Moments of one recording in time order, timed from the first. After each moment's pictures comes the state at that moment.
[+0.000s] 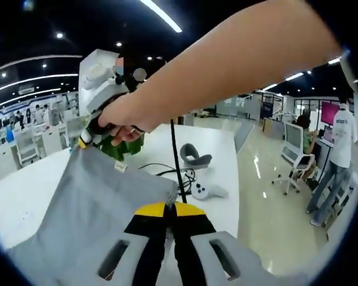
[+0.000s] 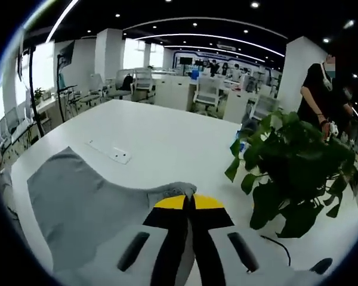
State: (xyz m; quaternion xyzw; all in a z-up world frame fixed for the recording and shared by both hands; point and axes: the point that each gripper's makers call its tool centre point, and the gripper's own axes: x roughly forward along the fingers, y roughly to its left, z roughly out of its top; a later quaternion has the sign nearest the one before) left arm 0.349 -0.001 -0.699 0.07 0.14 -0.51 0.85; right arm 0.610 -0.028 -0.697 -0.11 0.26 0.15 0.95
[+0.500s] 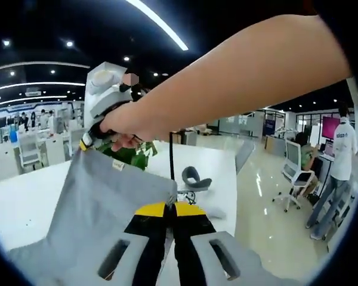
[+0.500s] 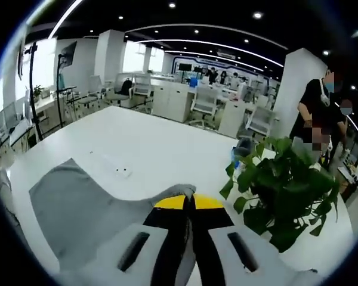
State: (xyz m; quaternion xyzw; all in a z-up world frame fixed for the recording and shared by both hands) left arm 0.351 0.018 -0.645 0.03 0.09 -0.50 0.86; right arm 0.620 -0.001 -0.638 -0.13 0.24 0.14 0.95
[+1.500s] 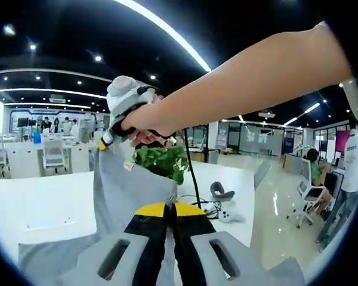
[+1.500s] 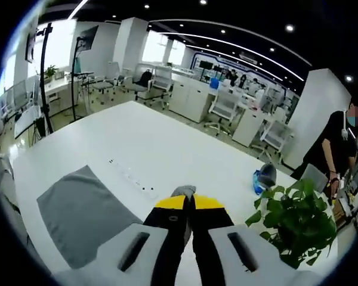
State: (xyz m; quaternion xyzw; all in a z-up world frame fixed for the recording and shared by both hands) left arm 0.379 0.187 -0.619 -0.02 0.05 -0.43 0.90; right arm 0.647 0.158 -0.599 -0.20 0.25 0.19 0.93
